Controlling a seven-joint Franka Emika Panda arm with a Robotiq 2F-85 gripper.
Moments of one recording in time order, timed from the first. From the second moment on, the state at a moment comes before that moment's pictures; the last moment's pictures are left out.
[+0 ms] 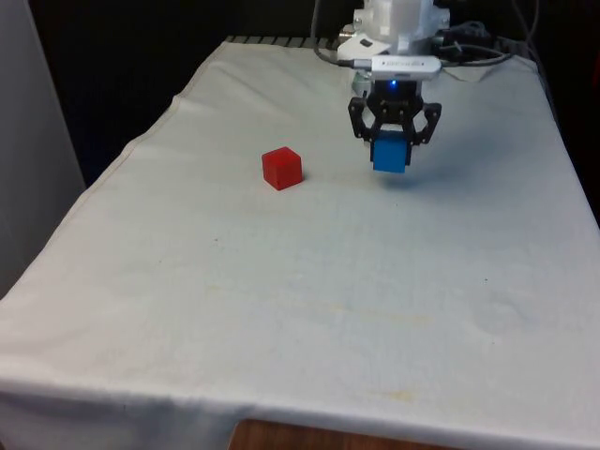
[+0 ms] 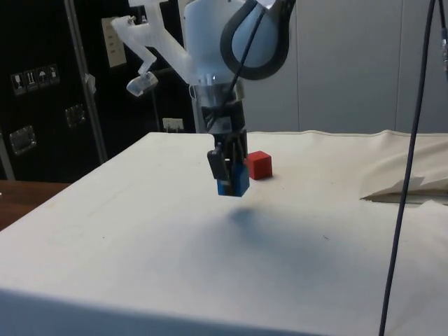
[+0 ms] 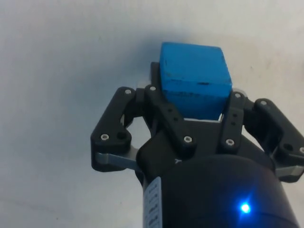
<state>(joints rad) 0.03 0.25 0.03 -2.41 -0.06 2.61 0.17</state>
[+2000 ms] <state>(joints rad) 0.01 0.13 -0.18 -2.40 -0.05 2.48 -0.08</state>
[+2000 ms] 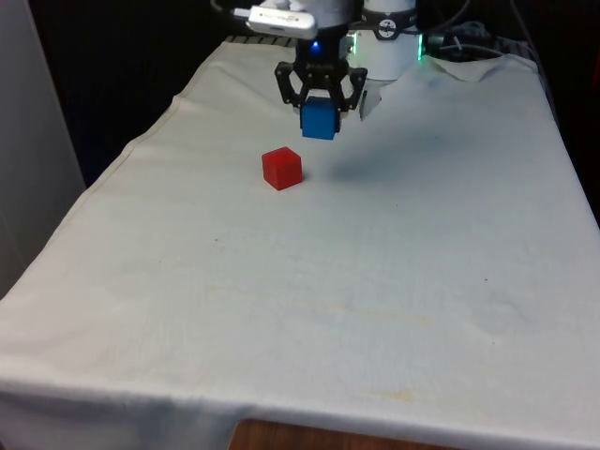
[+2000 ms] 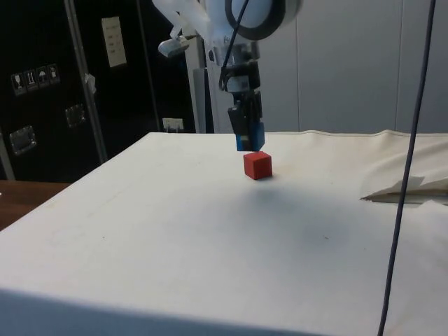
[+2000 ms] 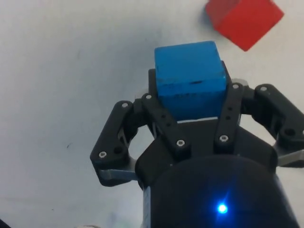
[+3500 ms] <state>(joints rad) 0.00 0.30 -0.27 -2.30 -0.01 2.50 -0.20</state>
